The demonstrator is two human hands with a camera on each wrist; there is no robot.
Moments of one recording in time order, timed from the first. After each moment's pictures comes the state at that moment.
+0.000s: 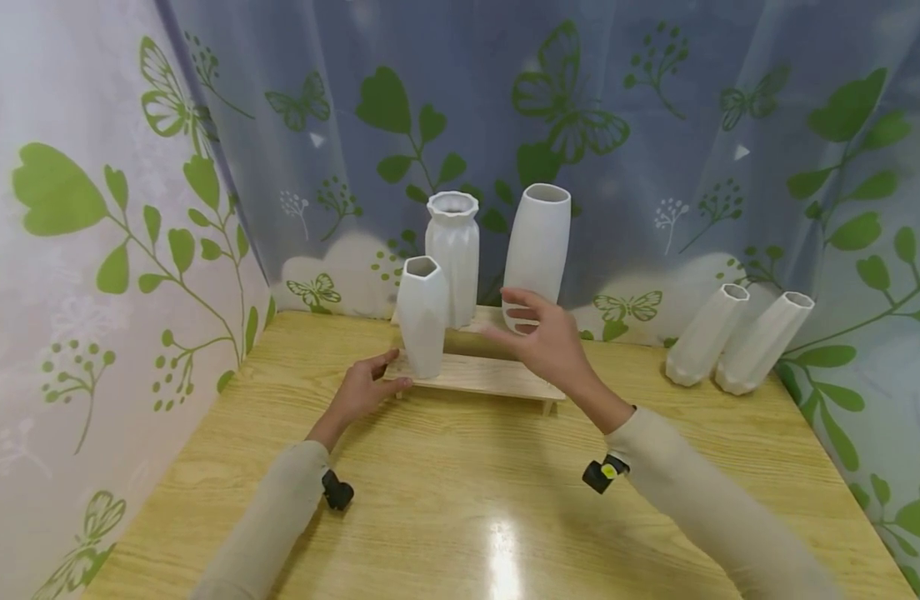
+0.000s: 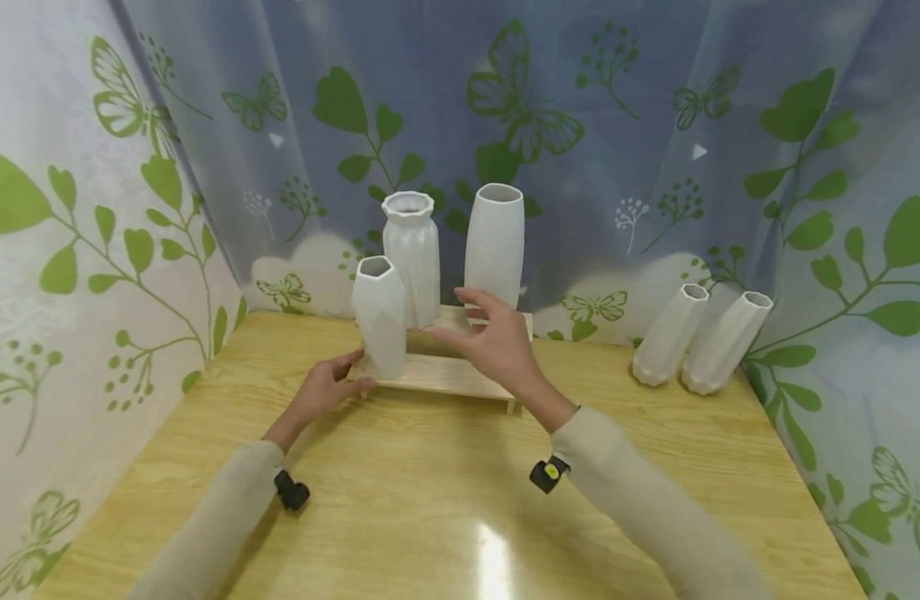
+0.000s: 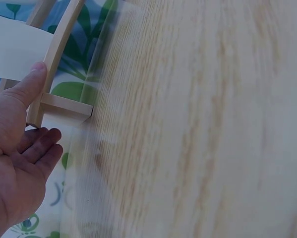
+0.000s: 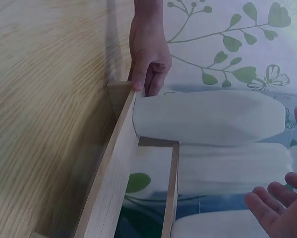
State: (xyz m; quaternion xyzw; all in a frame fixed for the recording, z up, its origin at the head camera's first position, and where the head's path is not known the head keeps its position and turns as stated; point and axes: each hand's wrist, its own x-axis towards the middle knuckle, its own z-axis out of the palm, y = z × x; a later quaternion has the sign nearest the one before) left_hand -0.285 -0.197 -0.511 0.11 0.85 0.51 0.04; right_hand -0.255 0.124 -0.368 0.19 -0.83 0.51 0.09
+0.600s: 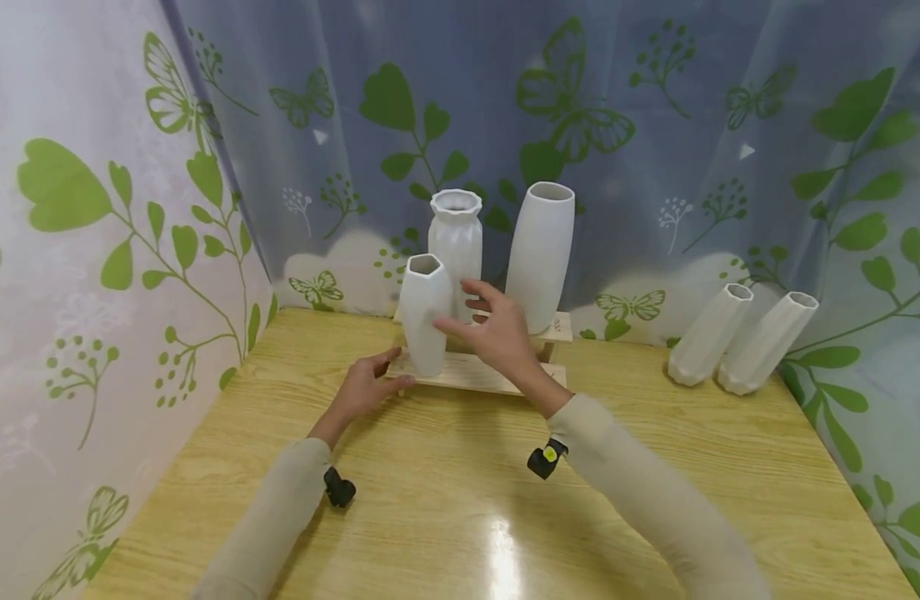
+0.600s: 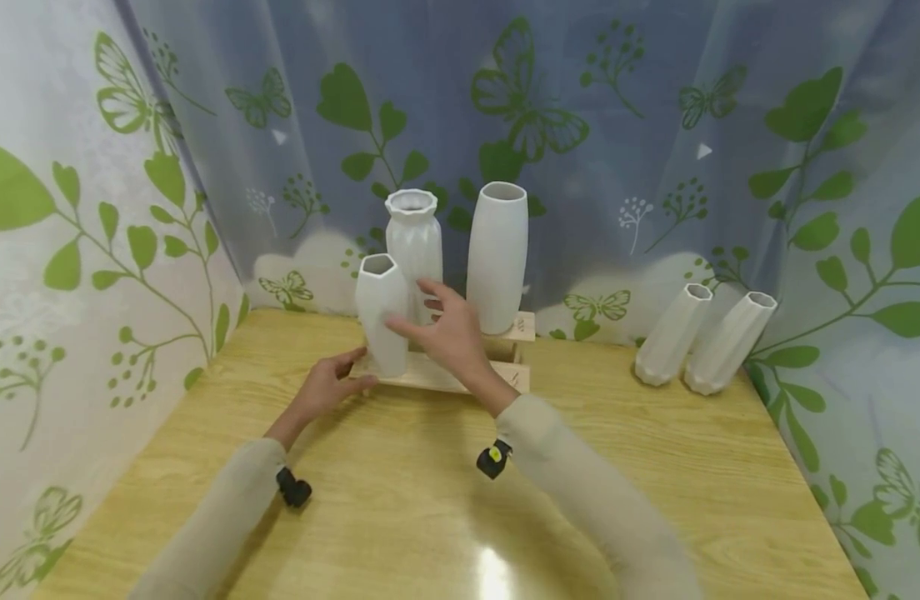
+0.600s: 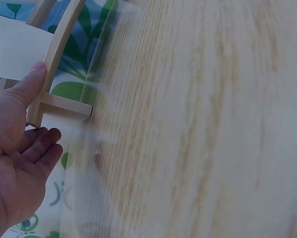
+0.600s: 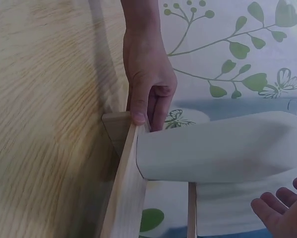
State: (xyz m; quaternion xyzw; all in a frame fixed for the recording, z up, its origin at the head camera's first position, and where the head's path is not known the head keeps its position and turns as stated) left_hand -0.286 -0.200 -0.515 0.12 0.85 0.51 0.02; right_hand -0.278 0.059 -0.383 0.19 -0.80 0.57 0.09
